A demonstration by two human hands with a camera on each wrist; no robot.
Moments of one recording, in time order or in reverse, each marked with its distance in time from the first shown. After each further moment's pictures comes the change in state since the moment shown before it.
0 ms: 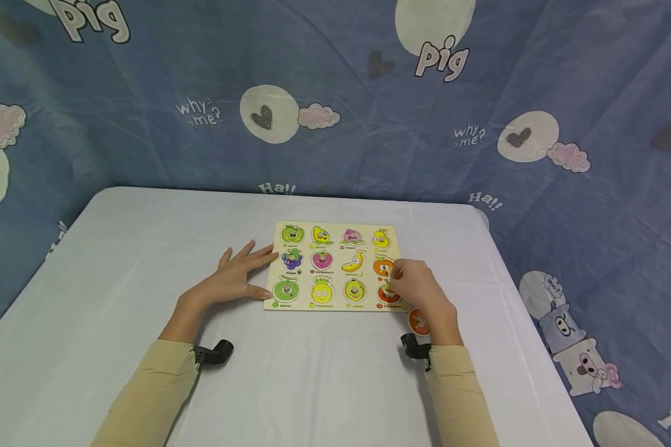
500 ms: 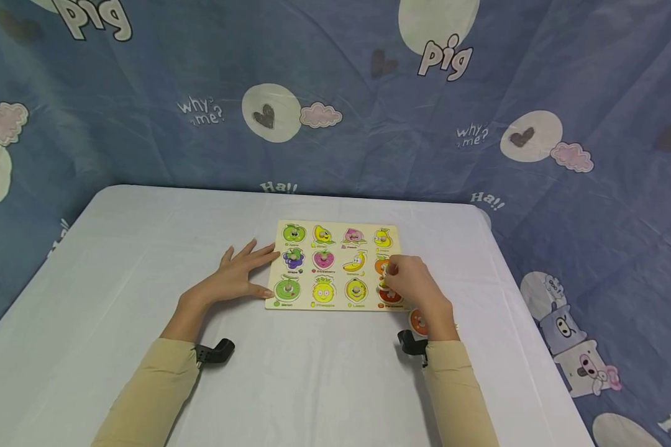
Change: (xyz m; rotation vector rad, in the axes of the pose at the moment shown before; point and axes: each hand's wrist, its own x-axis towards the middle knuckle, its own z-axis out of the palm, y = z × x) left_hand -0.001 -0.001 0.000 -0.009 -0.019 0.004; right_hand 0.006 -0.010 0.000 -0.015 0.015 -0.069
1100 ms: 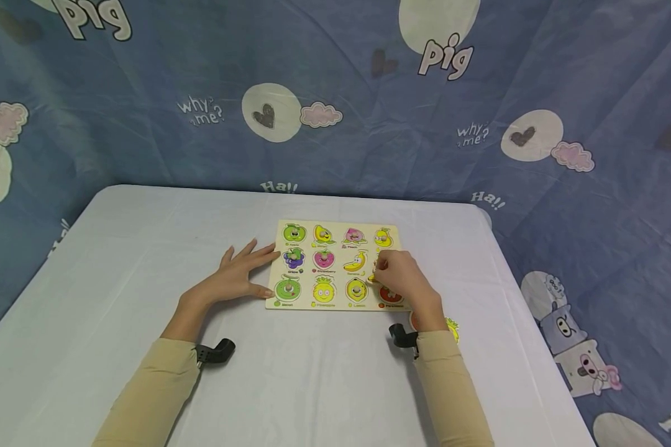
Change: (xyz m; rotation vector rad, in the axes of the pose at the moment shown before) left_hand 0.001 0.000 0.001 -0.004 0.001 0.000; right_hand 0.015 -0.013 0.008 0.031 -0.014 -0.024
